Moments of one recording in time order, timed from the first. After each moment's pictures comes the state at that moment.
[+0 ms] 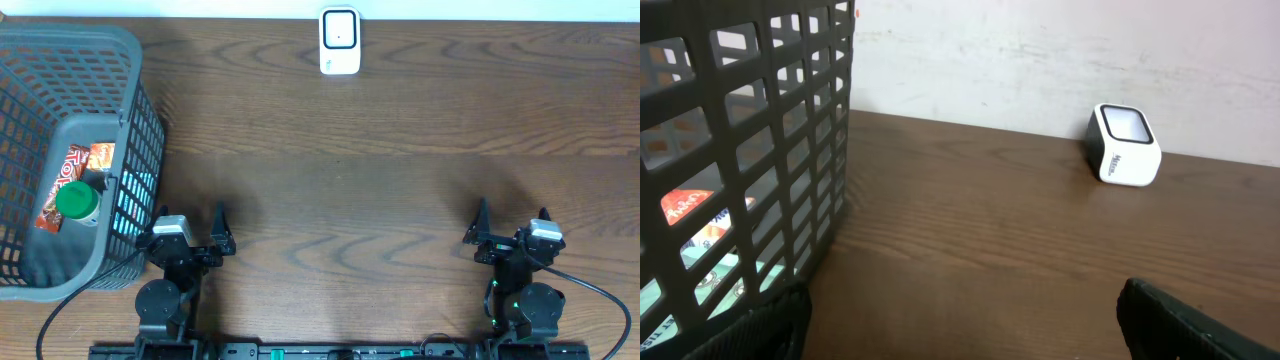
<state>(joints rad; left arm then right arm) -0.05 0.01 0.03 -0.14 -0.04 -0.15 0.00 0.01 0.01 -0.06 0.15 0.09</state>
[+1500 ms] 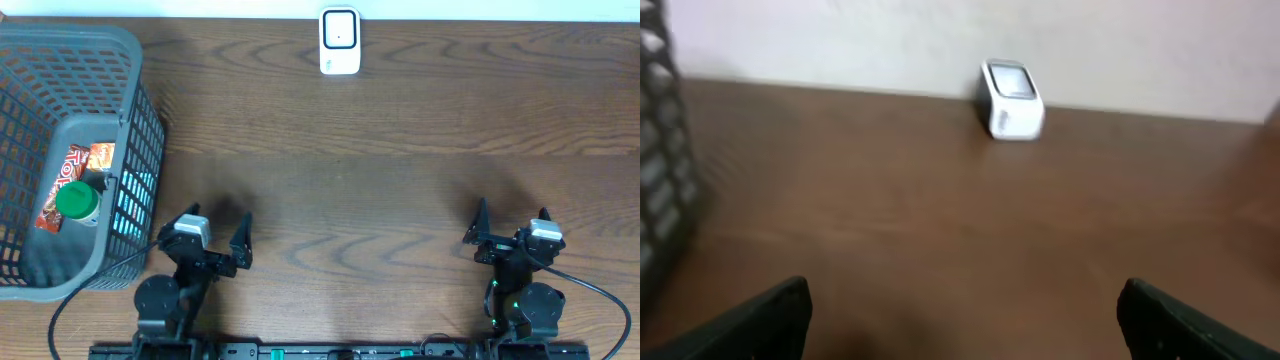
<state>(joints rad) -0.05 0.08 0.10 -0.21 0.26 -0.15 0.00 0.01 0.01 -0.06 0.15 0.09</state>
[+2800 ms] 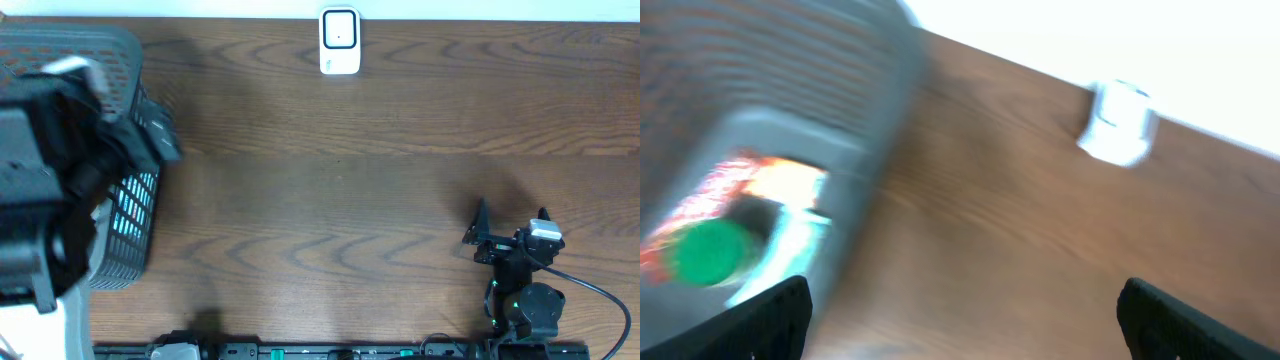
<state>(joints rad) 0.09 1.21 1.79 -1.29 -0.01 -0.30 0.00 0.01 0.01 -0.06 0.15 0.09</state>
